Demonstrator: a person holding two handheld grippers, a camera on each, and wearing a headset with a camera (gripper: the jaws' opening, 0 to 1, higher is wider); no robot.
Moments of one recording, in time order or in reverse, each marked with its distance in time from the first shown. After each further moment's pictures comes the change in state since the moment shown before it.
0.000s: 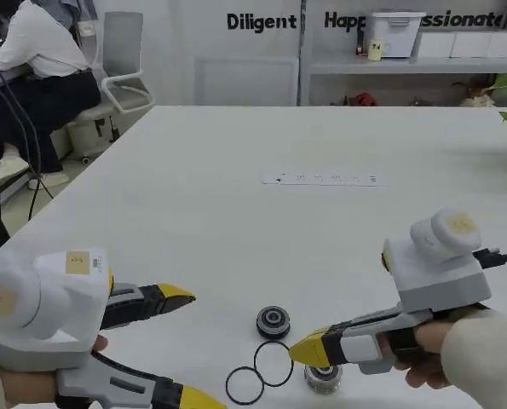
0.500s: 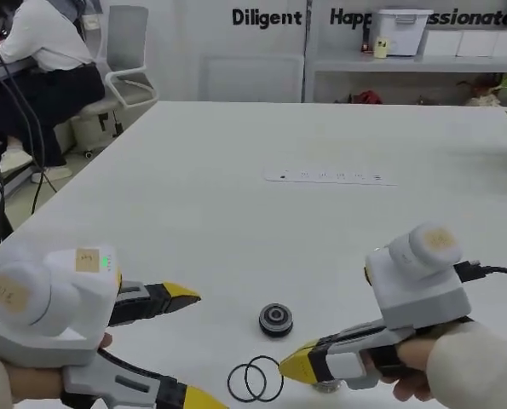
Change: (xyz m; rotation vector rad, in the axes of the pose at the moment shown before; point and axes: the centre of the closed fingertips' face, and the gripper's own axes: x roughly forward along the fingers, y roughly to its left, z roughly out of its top) left arm 0.001 -0.002 -0.003 0.006 0.013 -0.006; right arm 0.015 -0.004 -0.012 -0.041 0.044 -0.036
